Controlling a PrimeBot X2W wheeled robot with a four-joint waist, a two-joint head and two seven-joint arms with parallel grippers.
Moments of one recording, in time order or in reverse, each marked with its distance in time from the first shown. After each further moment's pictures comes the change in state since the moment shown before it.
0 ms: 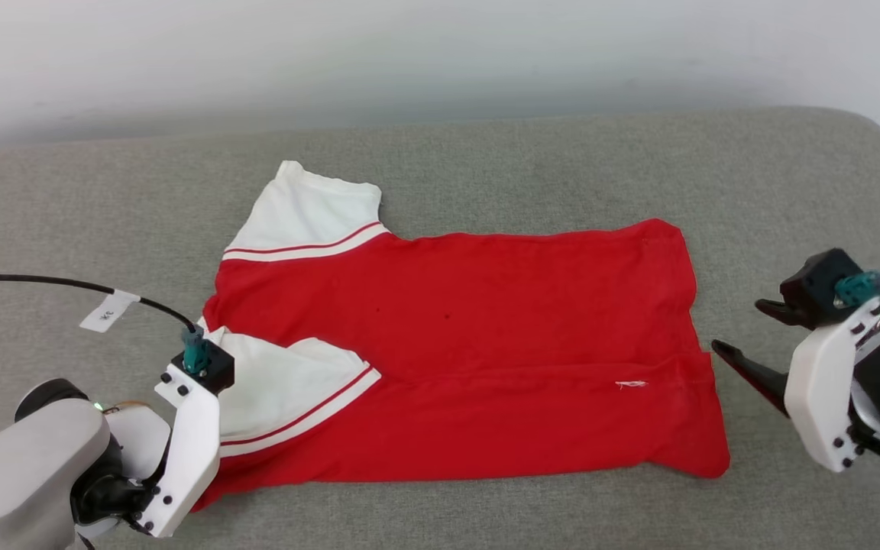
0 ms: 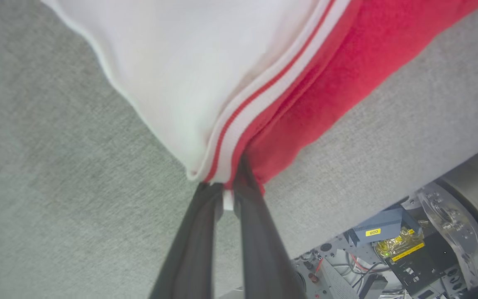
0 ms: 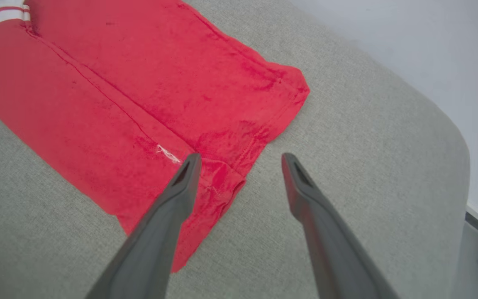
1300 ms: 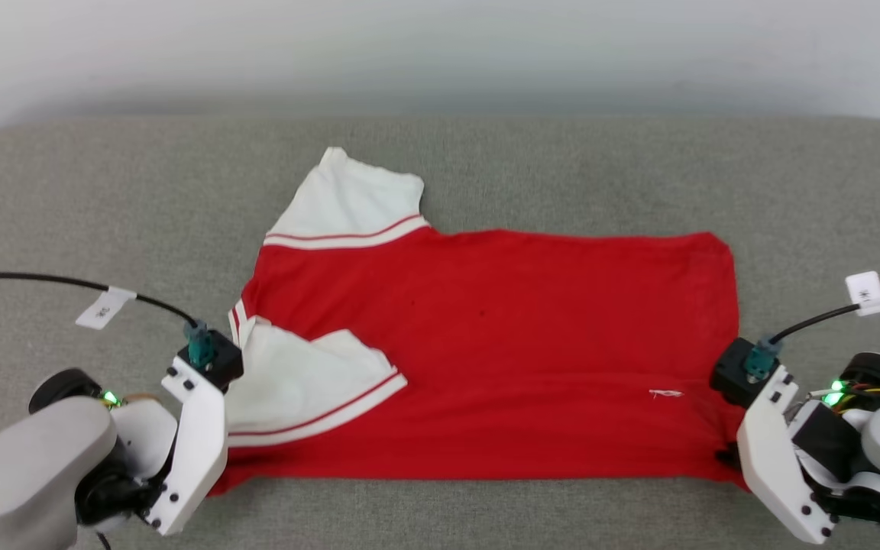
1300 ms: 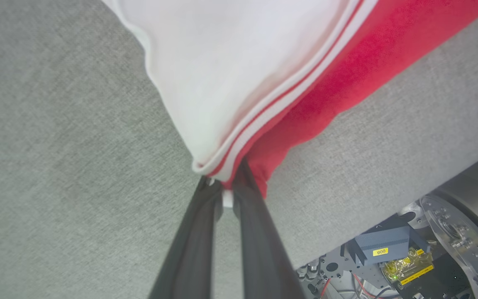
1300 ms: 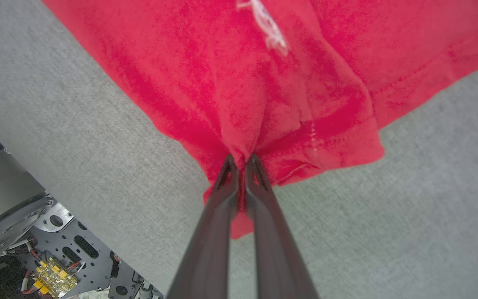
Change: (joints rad) left arm -0.082 0.015 -0.100 -0.017 -0.020 0.000 -0.143; right arm -0.253 -0.068 0.565 0.145 0.291 0.000 0.204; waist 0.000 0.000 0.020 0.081
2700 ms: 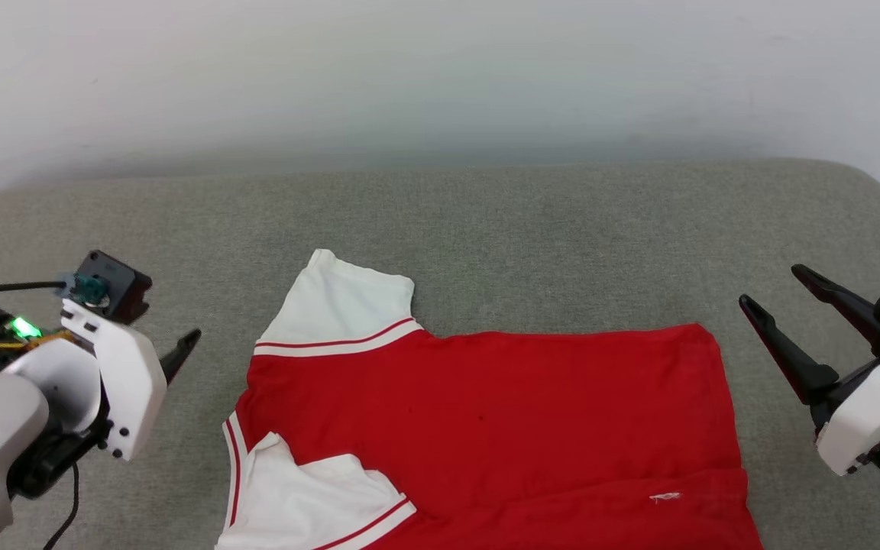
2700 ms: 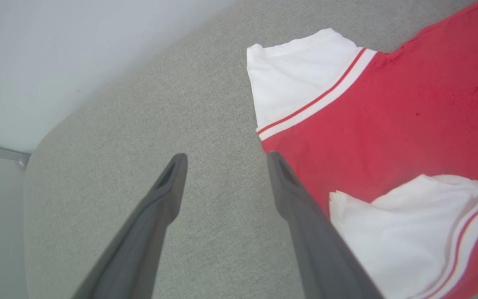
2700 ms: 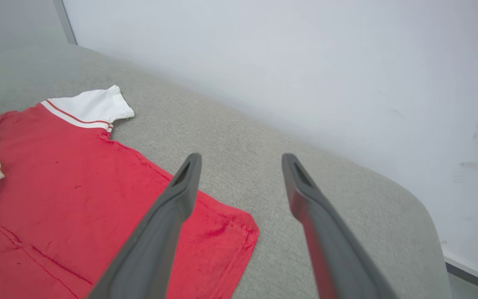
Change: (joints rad) left arm 0.085 0.122 0.164 -0.107 0.084 0.161 -0.392; right arm 0.343 0.022 -0.609 -0.074 -0.212 0.000 -0.602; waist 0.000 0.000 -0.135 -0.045
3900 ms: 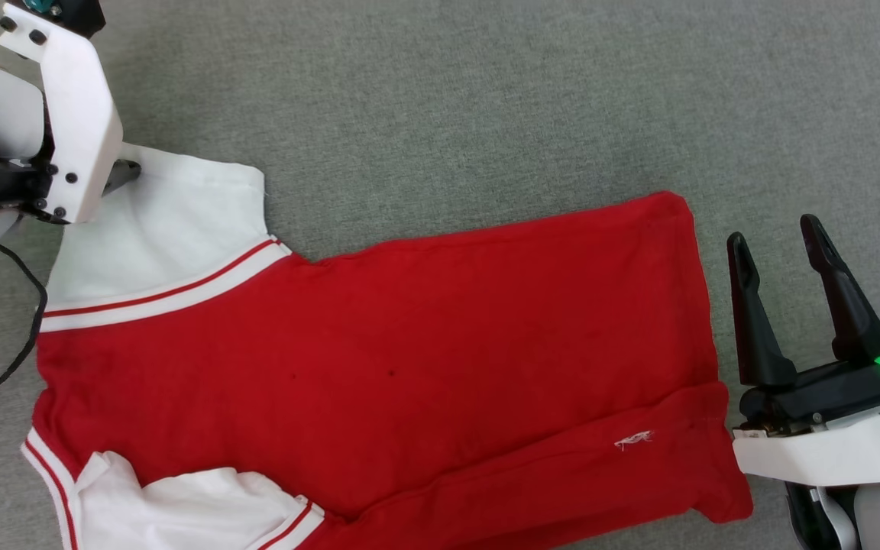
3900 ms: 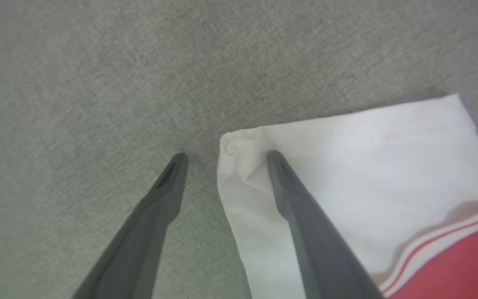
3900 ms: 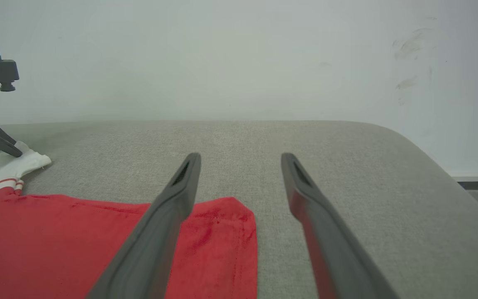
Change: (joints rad) left arm -0.568 -0.170 0.026 0.312 -0.083 -0.126 0.619; right arm 0.264 0.653 -0.509 -0.303 -0.466 0.000 -0.245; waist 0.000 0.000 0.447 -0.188
